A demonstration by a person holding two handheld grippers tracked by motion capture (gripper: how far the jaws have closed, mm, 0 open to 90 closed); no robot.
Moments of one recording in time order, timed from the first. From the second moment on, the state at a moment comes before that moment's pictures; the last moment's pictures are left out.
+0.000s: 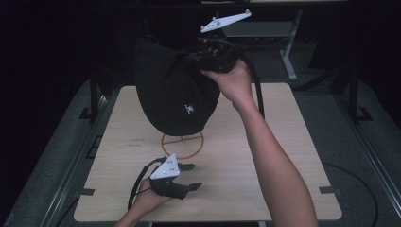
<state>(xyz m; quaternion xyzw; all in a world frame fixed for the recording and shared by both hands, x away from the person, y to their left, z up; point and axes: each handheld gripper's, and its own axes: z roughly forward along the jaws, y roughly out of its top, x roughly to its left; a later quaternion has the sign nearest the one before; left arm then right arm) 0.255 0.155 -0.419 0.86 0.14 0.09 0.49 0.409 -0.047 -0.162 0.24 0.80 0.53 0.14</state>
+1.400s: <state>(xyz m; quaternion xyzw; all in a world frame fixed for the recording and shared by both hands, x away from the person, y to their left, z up) 0.241 0.142 -0.420 0.87 0.12 0.08 0.48 0.421 0.042 -0.194 0.23 0.86 0.44 0.10</state>
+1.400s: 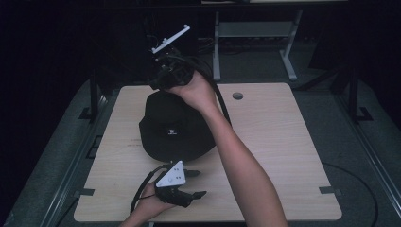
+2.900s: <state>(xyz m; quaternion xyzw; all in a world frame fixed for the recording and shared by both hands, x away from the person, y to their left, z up) 0.248 0.148 -0.423 0.86 0.15 0.07 0.48 0.392 -0.111 -0.227 0.31 0.80 0.50 0.10</state>
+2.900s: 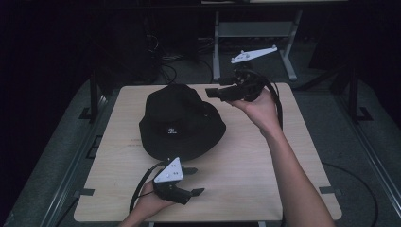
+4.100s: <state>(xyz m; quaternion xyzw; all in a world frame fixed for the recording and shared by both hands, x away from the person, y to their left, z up) 0.247 0.145 -0.425 0.86 0.15 0.07 0.48 0.362 -0.180 -0.257 0.35 0.79 0.50 0.11</state>
